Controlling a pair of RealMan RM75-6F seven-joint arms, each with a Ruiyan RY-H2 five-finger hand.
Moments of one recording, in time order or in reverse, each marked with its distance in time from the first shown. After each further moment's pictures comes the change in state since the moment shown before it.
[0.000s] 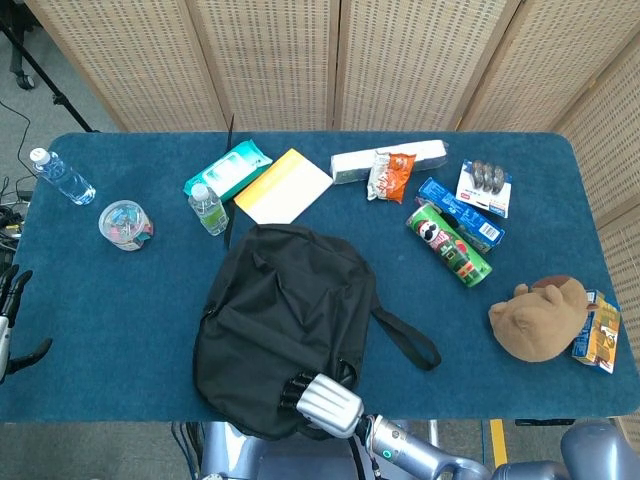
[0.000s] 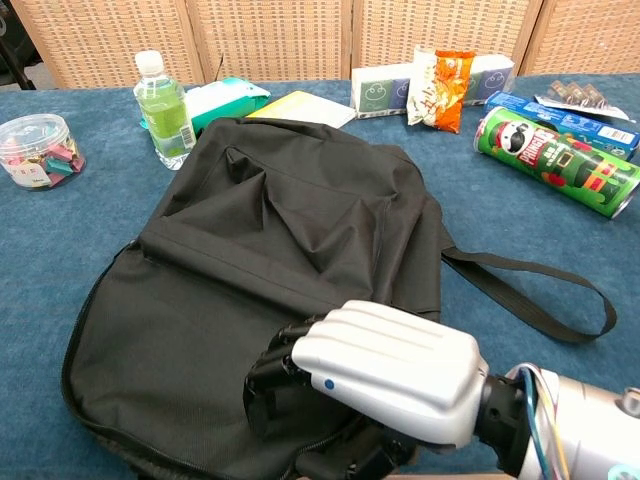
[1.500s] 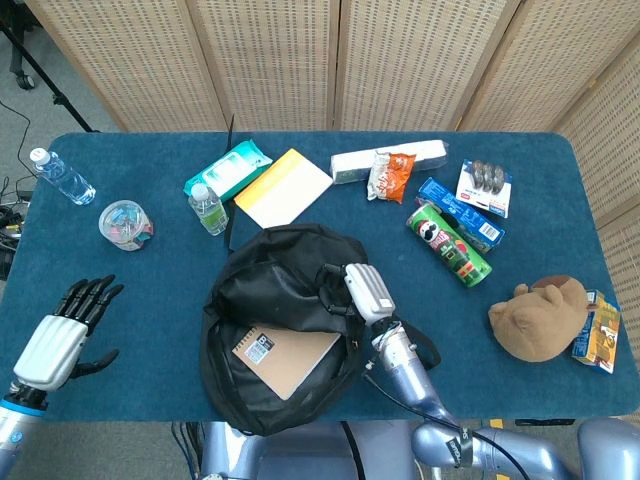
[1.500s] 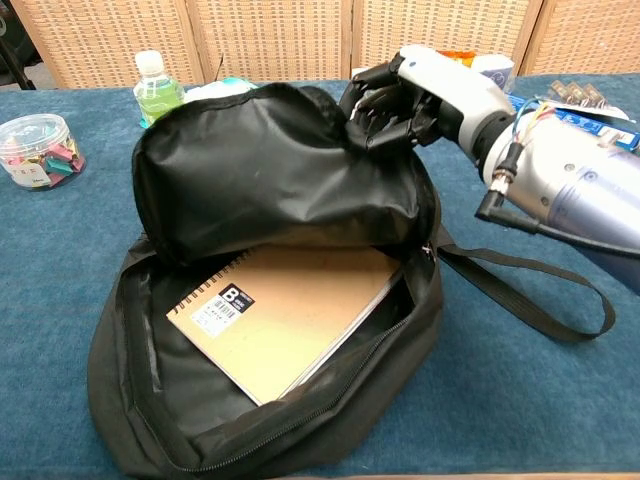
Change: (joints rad) left arm -0.115 -0.052 0.081 0.058 0.301 -0.075 -0.132; right arm 0.030 0.010 0.480 -0.109 0.647 0.025 -0.008
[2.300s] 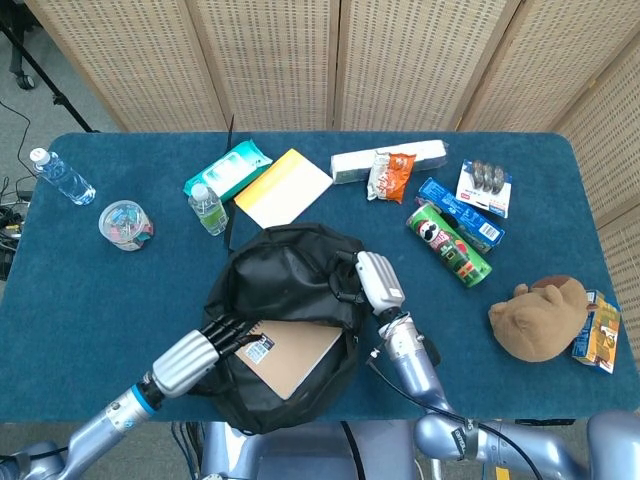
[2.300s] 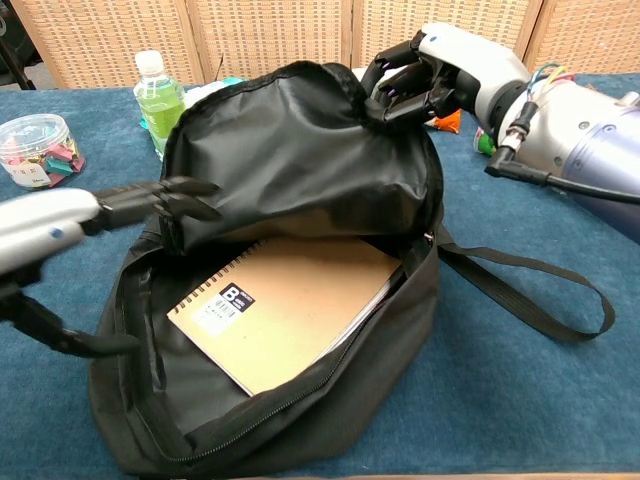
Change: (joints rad) left arm -0.270 -0.327 0.057 0.127 0.215 -0.200 -0.140; right arm 0.037 0.053 0.034 -0.071 0.164 0.032 -0.081
